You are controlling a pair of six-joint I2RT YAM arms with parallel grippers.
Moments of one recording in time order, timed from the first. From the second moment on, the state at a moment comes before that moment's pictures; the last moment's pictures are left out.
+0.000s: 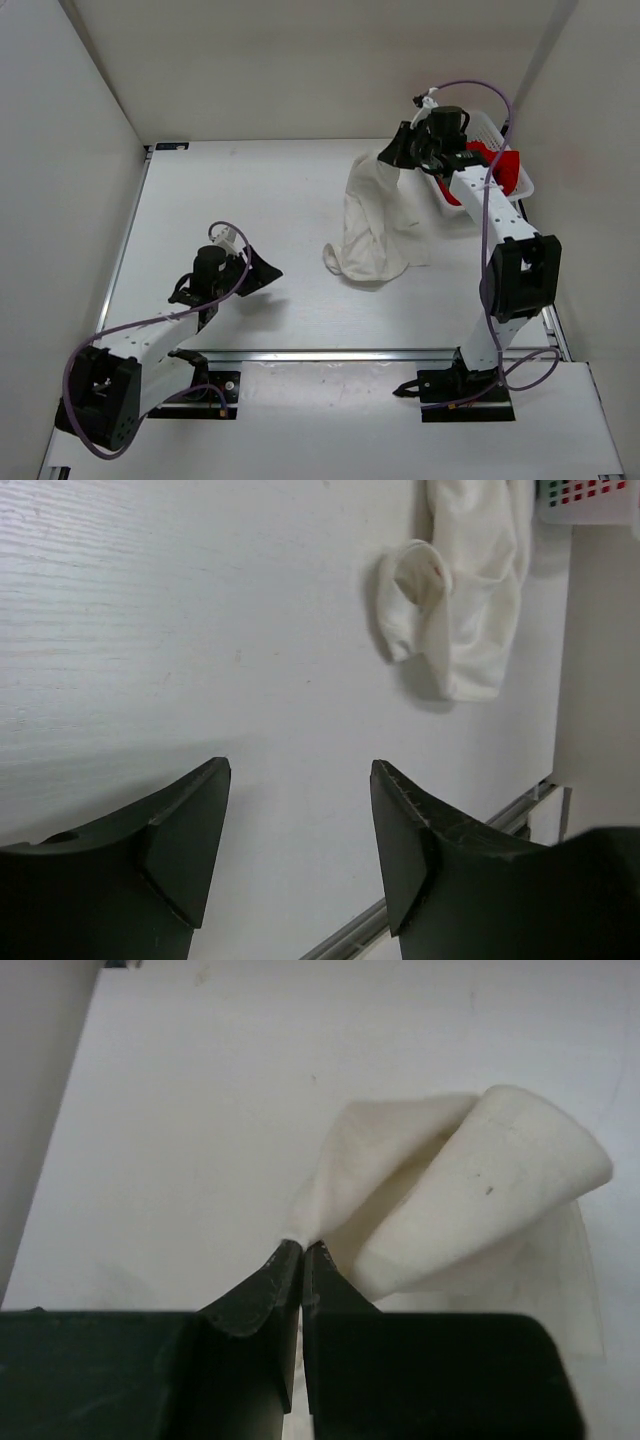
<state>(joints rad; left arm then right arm) -0.31 1.03 0.32 0.16 0.32 -0.78 0.18 1.78 1.63 -0.31 -0.42 0.34</state>
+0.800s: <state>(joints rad) -0.42 1.31 0.38 0.29 0.36 -0.81 0.72 1.62 1.05 -0.35 0.01 0.31</state>
